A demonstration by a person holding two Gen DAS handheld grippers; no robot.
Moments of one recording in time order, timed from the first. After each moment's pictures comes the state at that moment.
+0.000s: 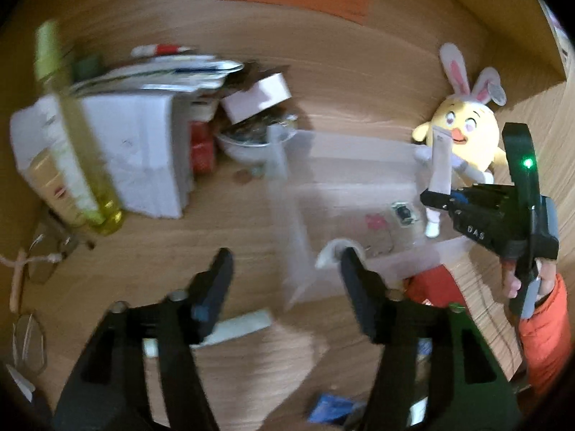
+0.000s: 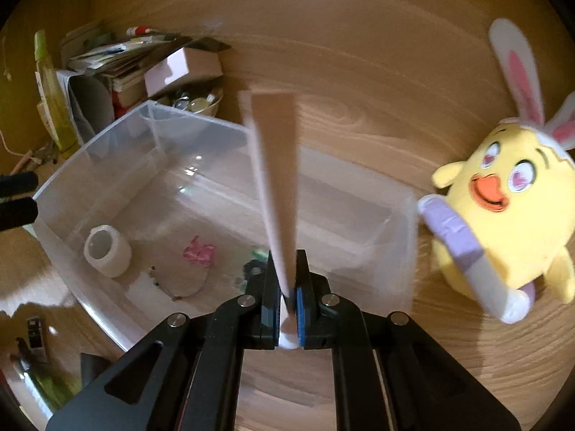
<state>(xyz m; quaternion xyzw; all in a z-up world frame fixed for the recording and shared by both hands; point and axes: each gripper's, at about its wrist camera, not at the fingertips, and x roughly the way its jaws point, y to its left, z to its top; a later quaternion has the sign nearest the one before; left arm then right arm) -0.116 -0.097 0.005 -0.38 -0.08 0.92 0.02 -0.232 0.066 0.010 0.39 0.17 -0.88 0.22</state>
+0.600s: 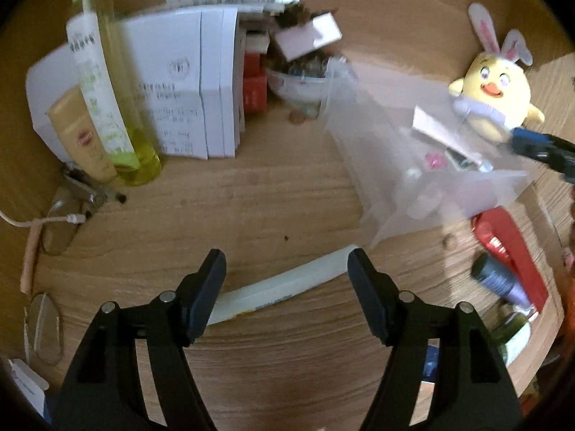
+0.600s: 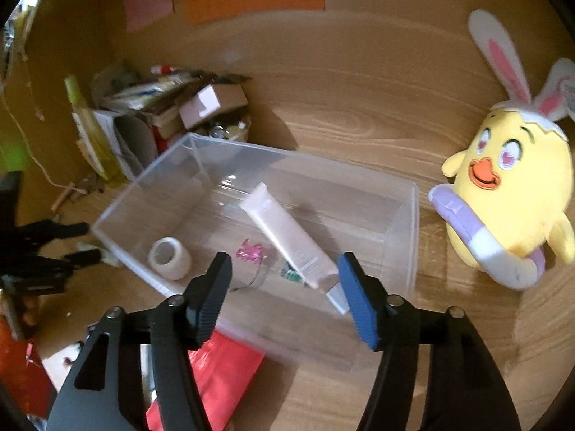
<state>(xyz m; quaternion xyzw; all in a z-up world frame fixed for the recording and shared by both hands) -0.108 -0.131 -0.045 -0.44 -0.05 0.90 -0.01 -0.194 0.087 0.044 0.38 0.09 -0.88 0.27</state>
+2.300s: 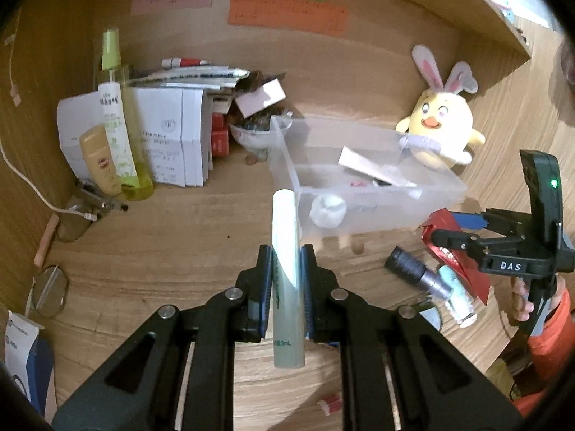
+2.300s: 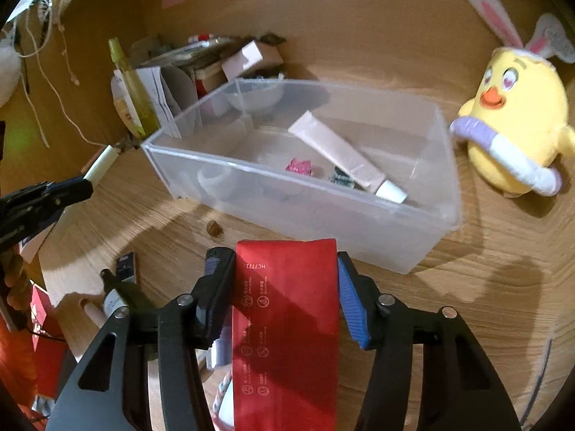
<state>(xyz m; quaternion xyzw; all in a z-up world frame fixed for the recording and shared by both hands) -0.034 -0.085 0.012 -0.34 -0.06 0.94 0.01 -0.126 0.098 0.004 0.40 0.08 -0.86 0.30</state>
